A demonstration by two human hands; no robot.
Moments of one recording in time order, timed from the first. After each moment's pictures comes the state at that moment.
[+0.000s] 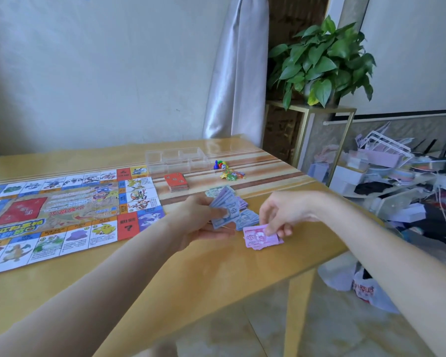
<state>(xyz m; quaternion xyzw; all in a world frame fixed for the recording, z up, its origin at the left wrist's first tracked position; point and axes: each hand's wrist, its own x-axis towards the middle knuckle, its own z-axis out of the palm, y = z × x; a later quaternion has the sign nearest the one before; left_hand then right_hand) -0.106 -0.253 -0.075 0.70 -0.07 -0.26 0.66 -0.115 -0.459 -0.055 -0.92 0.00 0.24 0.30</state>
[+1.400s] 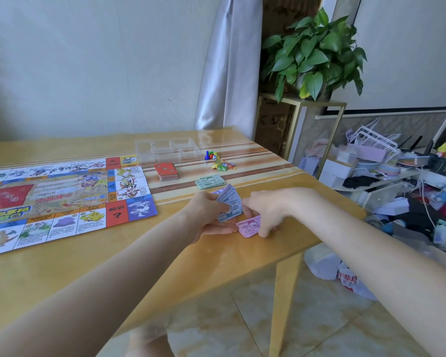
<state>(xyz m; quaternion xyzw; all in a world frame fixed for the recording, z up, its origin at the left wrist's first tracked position) -0.120 -0.286 -0.082 0.71 -0.02 -0.25 0.66 -0.132 -0.430 -0.050 -0.97 -0.06 0.23 -0.07</state>
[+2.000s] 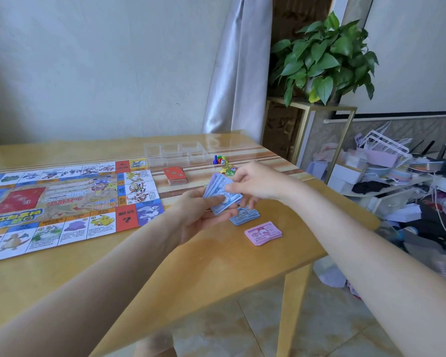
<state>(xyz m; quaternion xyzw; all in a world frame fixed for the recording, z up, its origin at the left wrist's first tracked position) -0.110 -0.257 -0.076 0.58 -0.05 -0.25 0.78 -0.103 -0.411 -0.037 -0.93 -0.04 0.04 0.35</state>
